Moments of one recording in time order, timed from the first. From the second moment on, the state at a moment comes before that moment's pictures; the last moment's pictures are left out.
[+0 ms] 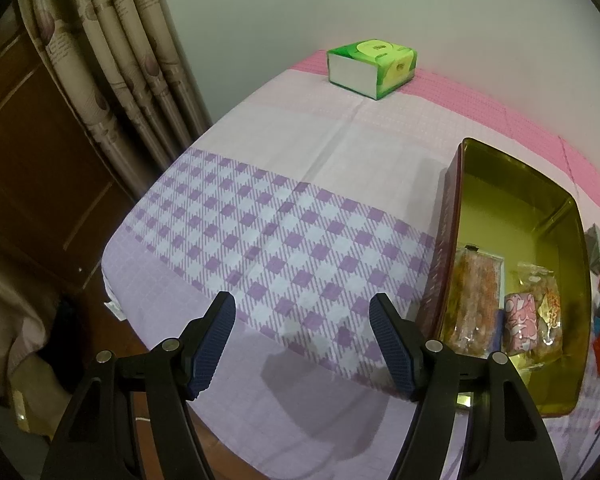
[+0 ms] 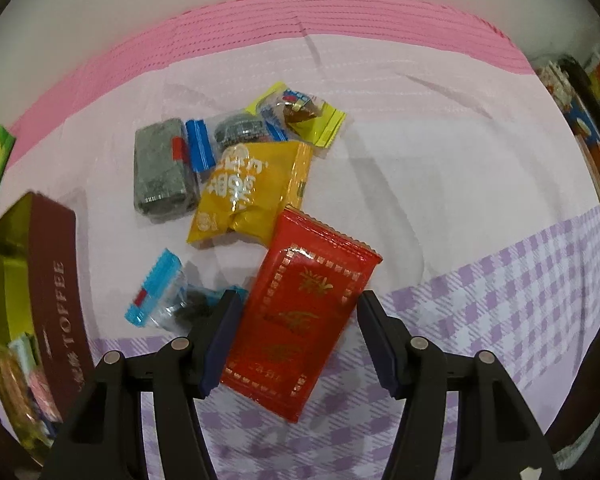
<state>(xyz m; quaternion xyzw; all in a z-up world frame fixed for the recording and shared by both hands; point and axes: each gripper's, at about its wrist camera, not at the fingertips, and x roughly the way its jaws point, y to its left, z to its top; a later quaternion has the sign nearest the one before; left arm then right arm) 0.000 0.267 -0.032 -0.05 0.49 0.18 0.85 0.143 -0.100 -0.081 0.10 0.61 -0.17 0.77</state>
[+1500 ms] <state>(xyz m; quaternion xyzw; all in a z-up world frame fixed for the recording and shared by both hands) 0.087 0.004 -0.019 -0.12 0.59 -0.08 0.79 0.025 -0.214 -0.079 0.05 0.45 -0.11 0.88</state>
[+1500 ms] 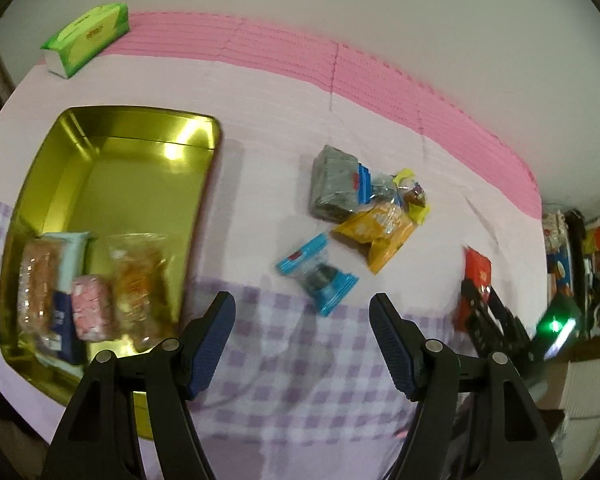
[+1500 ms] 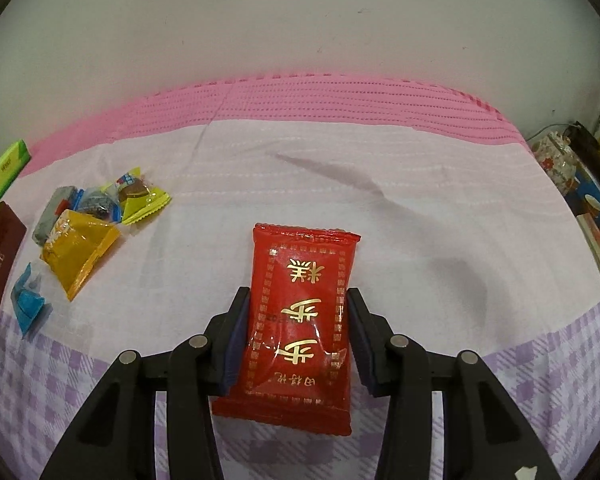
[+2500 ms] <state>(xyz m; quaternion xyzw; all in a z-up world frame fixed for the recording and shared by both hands) 0.127 -0.038 -0.083 -0.10 0.63 -0.04 0.77 0.034 -0.229 -0.082 0.05 0.45 -0.10 0.89</state>
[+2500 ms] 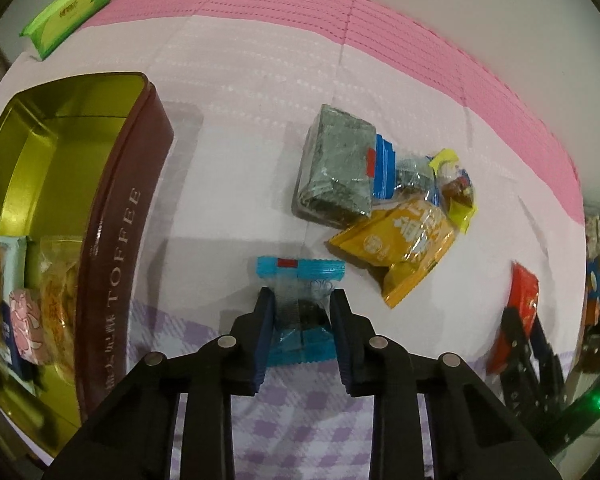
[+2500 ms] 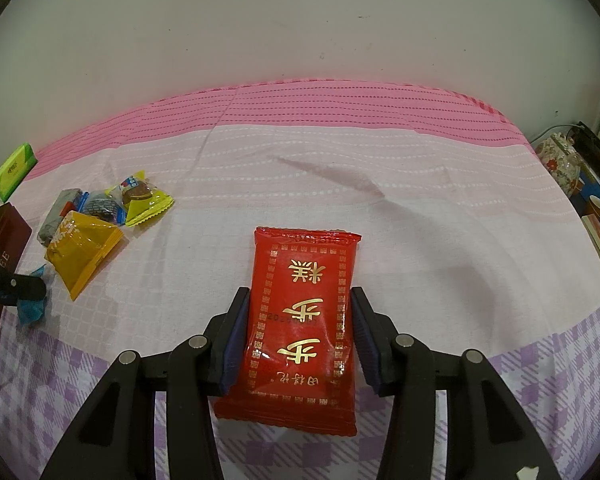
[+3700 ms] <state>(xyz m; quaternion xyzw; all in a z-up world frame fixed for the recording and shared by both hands) 0.075 0.080 -0.029 0.01 0.56 0.00 0.83 0.035 -0.230 -0.083 0.05 0.45 -0.11 0.89</state>
